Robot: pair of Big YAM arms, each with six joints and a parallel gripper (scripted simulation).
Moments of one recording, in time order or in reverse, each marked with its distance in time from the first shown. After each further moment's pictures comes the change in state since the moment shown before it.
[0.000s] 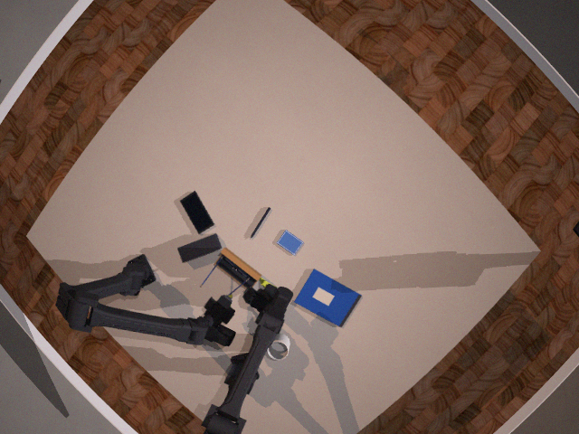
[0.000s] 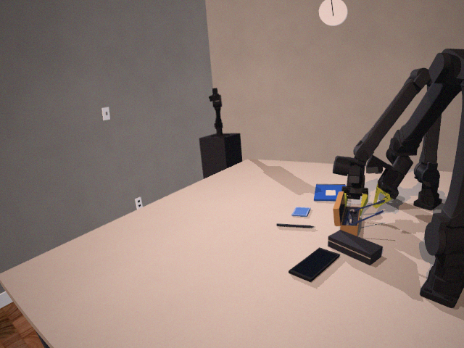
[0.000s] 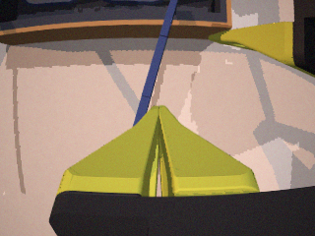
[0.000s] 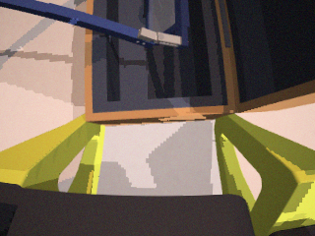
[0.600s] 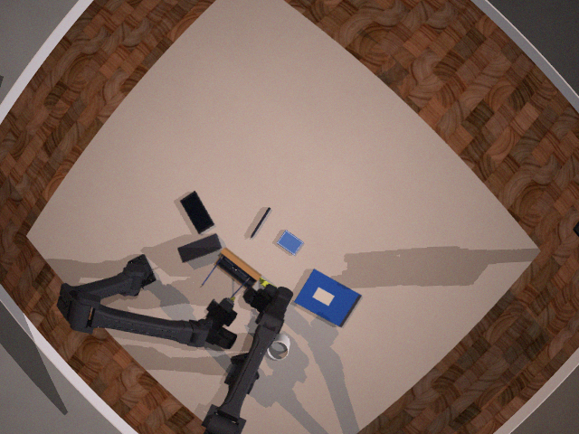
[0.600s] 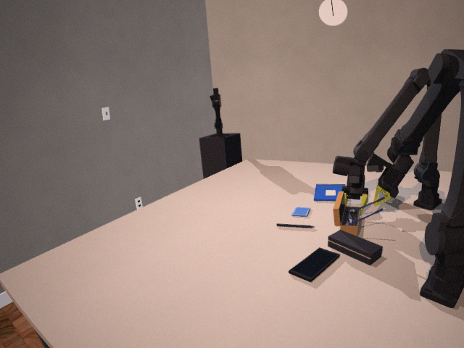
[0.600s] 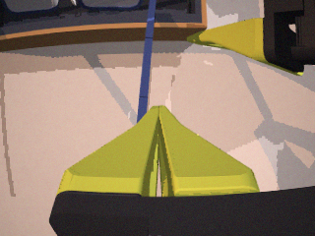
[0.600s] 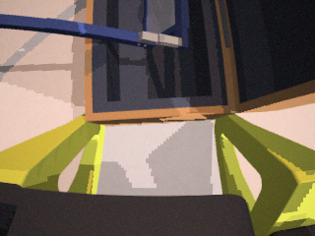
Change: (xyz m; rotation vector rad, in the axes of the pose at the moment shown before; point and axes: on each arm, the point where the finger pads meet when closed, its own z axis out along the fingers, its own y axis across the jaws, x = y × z) left arm -0.001 -0.013 -0.002 0.023 -0.022 0.009; right arm 0.000 0.000 0.000 0.000 0.000 -0.001
